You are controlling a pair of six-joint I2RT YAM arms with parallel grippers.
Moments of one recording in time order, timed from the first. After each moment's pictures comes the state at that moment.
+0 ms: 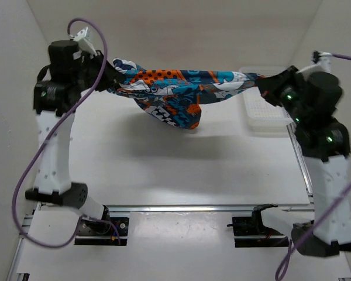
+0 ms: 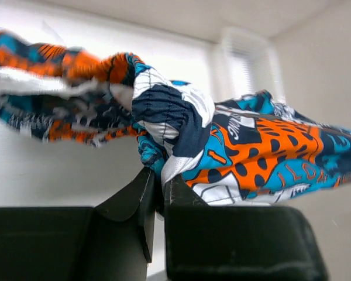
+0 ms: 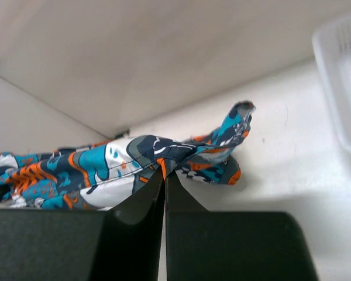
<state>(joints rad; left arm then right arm) -0.14 1.57 2.22 -1.08 0.27 -0.50 0.22 1.14 1.70 -0.72 -0.02 0.67</state>
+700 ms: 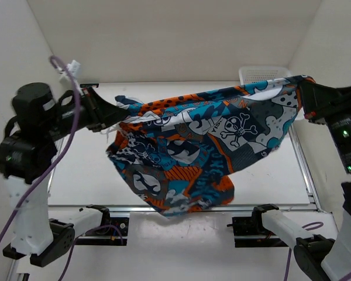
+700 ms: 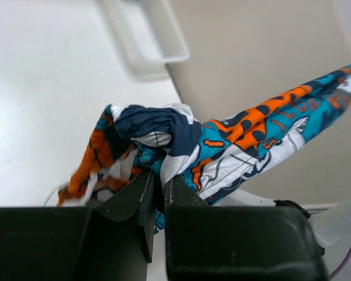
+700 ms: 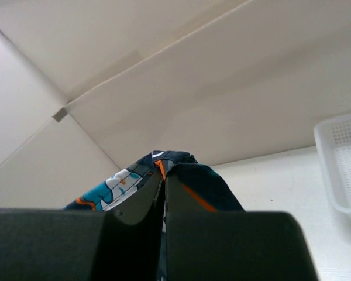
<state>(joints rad) -0.24 1.13 2.07 -1.15 0.54 -0.62 0.22 0.94 2.06 -0.87 0.01 0.56</state>
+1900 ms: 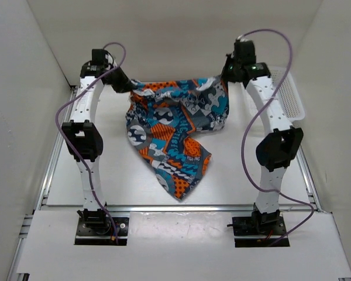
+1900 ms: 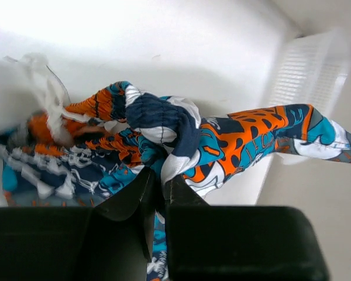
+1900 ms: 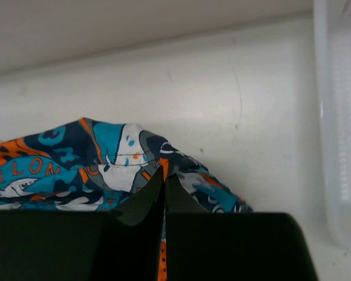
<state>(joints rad) -0.02 2.23 2.27 -0.92 0.46 -0.63 0.26 2.04 2.16 -0.76 0.03 0.38</state>
